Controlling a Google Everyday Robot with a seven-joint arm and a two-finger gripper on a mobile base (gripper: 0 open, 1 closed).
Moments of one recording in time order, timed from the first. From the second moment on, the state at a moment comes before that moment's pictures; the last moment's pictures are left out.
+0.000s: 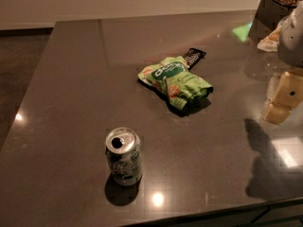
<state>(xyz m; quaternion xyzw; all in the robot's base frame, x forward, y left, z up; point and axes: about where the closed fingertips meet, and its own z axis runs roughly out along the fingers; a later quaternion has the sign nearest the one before) 0.438 -0.217 0.976 -0.60 0.78 -0.03 0.16</state>
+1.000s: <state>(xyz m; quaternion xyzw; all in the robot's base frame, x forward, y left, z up) 0.437 -0.210 0.978 -0.61 0.78 -0.03 0.16</state>
